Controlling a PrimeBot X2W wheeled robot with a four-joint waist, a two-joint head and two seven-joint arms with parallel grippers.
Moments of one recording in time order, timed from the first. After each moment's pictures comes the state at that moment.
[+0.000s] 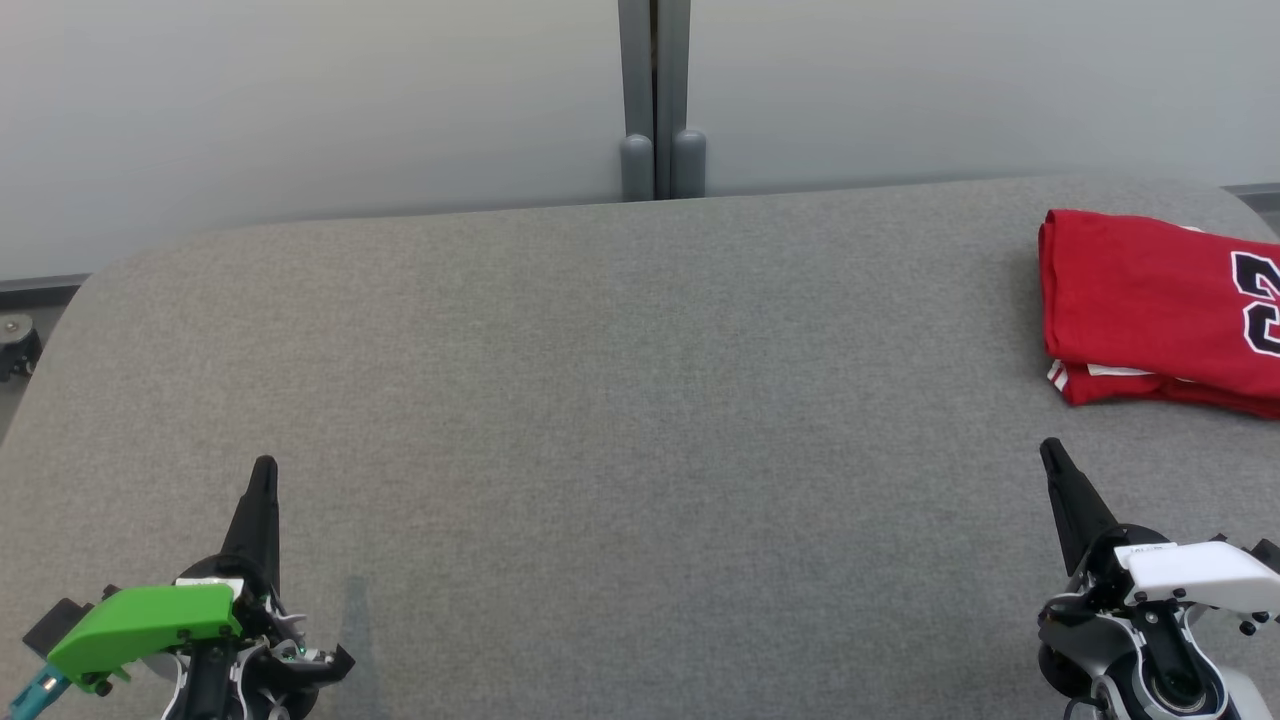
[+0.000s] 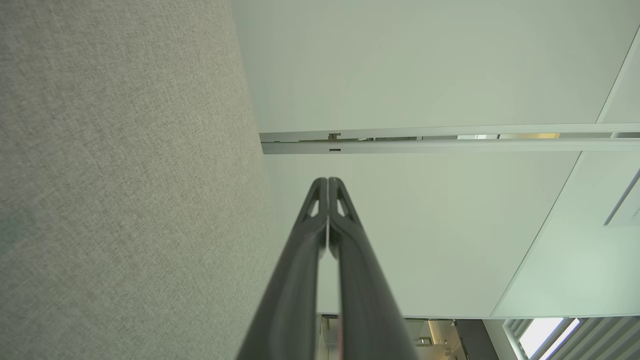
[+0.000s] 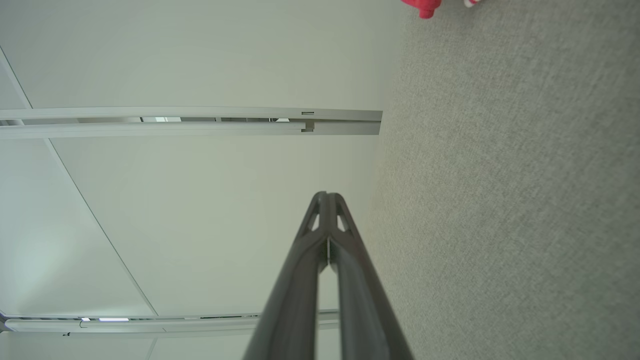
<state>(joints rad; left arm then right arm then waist) -0.10 0.10 0.05 0.22 -1.67 -0.11 0.06 -0.12 -0.05 -0.12 0.26 1.61 0.13 0.12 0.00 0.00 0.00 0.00</state>
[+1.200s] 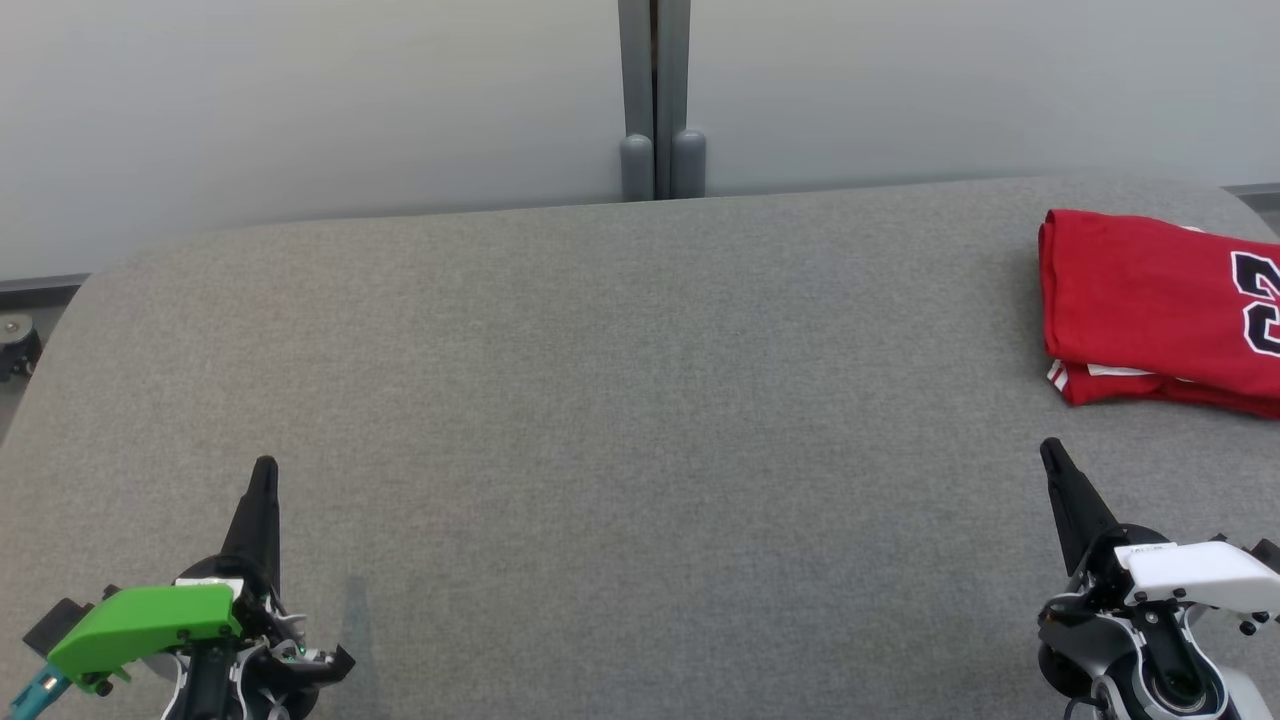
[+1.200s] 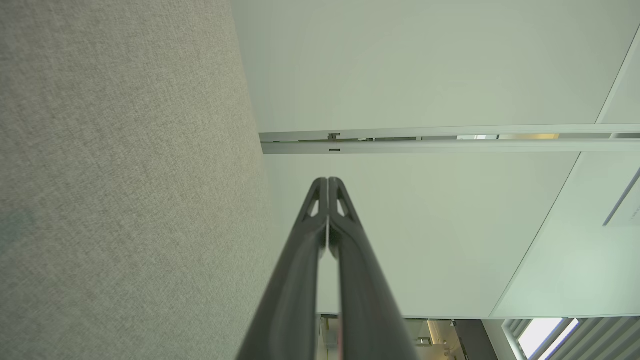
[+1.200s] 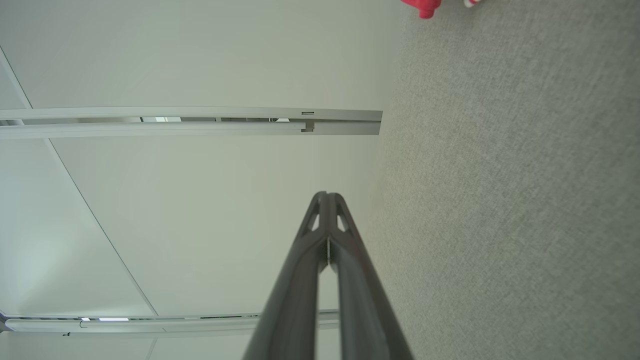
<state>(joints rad) -0.10 0.09 0.06 0.22 -1.67 -0.11 0.07 -0.12 -0.05 -0.12 0.26 1.61 0.13 0.12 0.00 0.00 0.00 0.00</state>
